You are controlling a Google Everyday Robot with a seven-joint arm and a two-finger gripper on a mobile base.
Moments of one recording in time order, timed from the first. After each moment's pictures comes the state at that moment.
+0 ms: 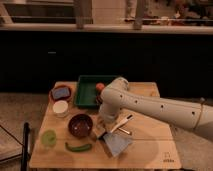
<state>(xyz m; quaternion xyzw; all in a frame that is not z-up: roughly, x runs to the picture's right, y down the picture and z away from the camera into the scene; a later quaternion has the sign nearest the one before) 0.000 0.189 0.733 -0.31 -0.23 -0.31 0.87</state>
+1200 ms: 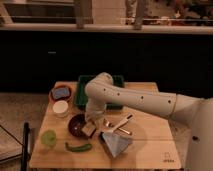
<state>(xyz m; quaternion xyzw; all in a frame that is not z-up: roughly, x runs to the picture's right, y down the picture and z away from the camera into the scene) -0.057 0.179 0.743 -0.32 -0.26 -0.40 0.82</state>
